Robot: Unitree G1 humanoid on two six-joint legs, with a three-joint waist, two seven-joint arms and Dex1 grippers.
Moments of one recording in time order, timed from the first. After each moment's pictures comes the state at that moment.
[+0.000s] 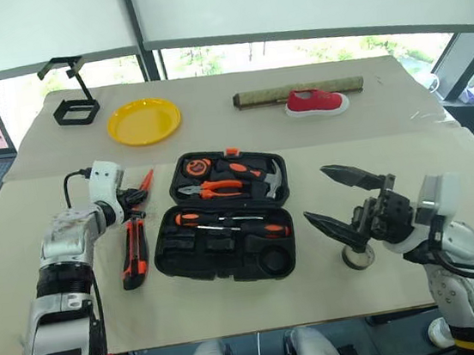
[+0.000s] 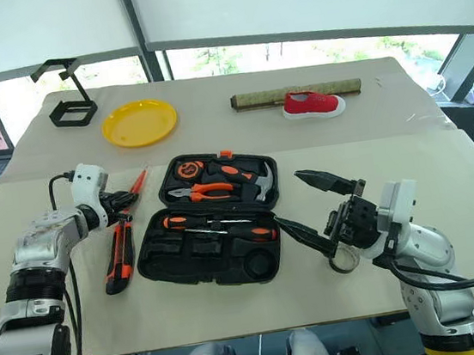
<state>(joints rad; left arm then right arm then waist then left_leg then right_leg) -0.64 0.63 0.08 0.57 -0.24 0.36 -0.73 -0.02 -0.48 -0.17 -0.40 0.65 0.03 0.98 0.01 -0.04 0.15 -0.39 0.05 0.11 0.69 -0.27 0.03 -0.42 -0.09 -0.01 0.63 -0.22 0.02</state>
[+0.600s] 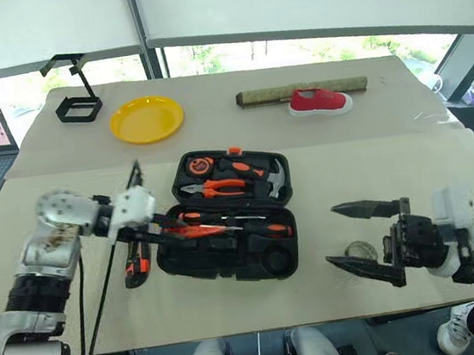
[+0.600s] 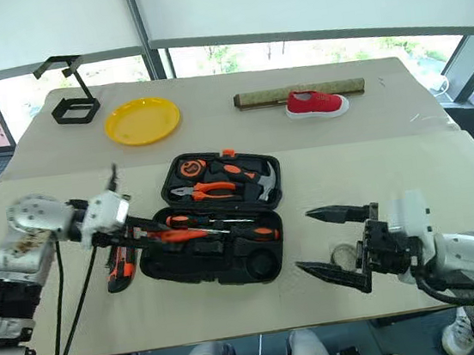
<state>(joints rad) -0.55 0.80 -0.18 0.22 -0.18 -0.07 -1.53 0.19 -0.81 -0.26 -0.64 0.78 0.35 0.97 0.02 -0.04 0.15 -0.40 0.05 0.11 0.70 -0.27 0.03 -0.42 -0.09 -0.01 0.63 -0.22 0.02</state>
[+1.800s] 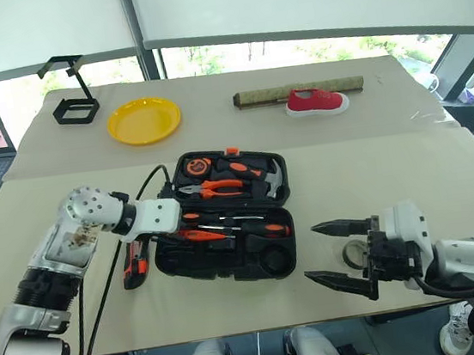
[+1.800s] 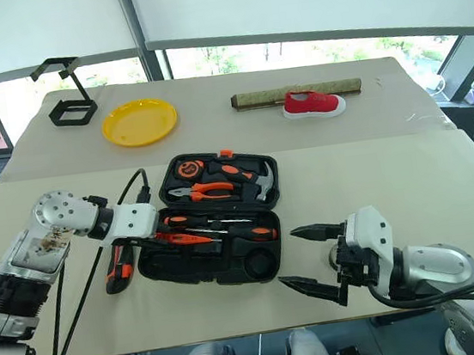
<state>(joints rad) -0.61 0.85 -0.29 0.14 0.04 -0.04 -1.44 0.16 -0.78 -0.13 -0.66 0.67 0.43 0.91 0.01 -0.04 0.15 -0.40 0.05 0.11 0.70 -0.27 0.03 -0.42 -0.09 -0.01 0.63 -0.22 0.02</state>
